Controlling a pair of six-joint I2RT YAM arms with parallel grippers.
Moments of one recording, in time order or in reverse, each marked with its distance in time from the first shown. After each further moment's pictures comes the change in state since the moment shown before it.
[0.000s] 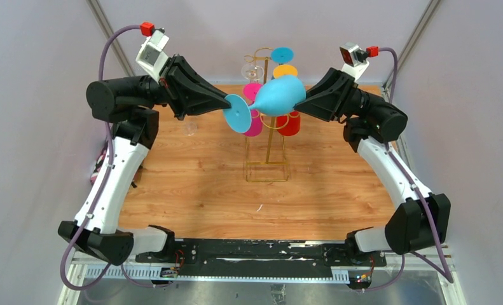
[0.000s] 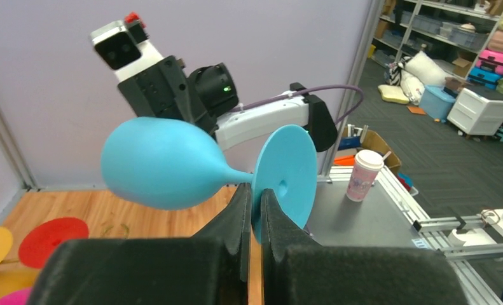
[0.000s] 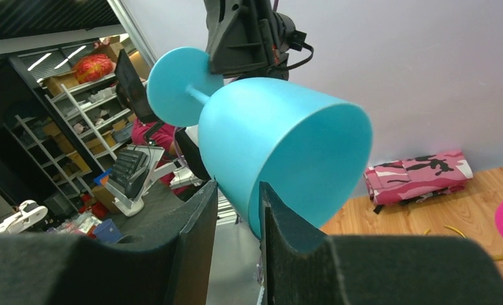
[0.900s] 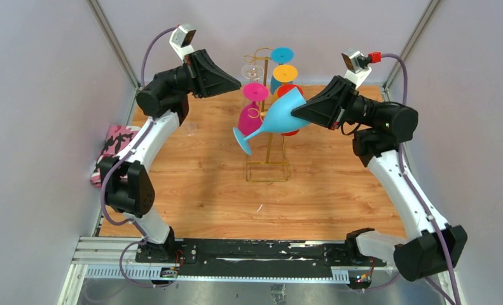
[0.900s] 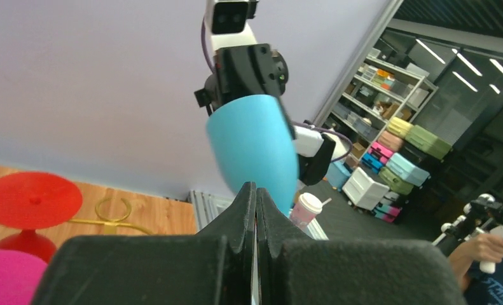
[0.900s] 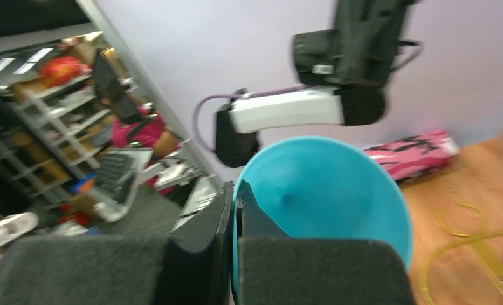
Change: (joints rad) left arm 0.061 0.403 -0.078 0.857 -0.111 -0.790; right arm 0.030 -0.164 -0.054 -0.317 -0.009 -0.203
